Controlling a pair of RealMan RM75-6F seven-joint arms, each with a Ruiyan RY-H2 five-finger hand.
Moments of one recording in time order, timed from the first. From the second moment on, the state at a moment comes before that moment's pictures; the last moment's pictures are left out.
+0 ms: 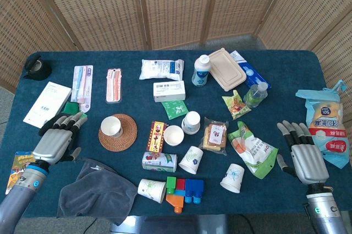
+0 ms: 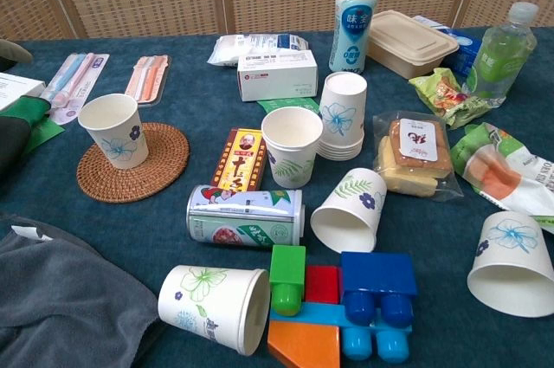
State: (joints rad) left arm -0.42 -1.02 -0.10 -1.97 1.12 1.02 0.37; right arm 0.16 -1.07 0.08 -1.85 -1.44 1.37 -0.18
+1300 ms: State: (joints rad) left arm -0.69 -1.34 -0.13 -1.69 0.90 0.88 0.33; right arm 0.13 -1.06 0.07 -1.85 -1.42 1.40 -0.18
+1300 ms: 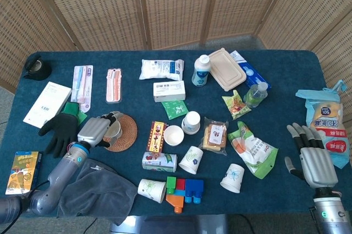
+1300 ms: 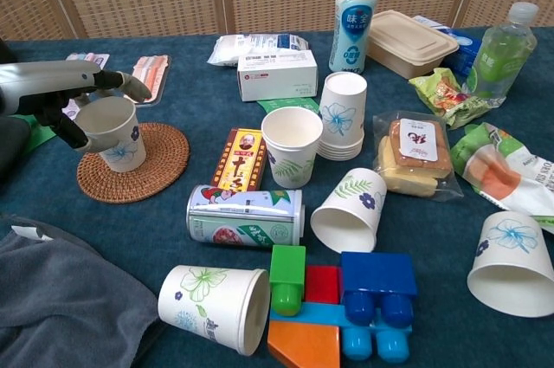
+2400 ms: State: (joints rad) left arm -0.94 -1.16 0.03 -1.82 0.71 0.86 0.90; right arm 0.12 -1.06 0.06 -1.84 -1.44 1.42 -0.15
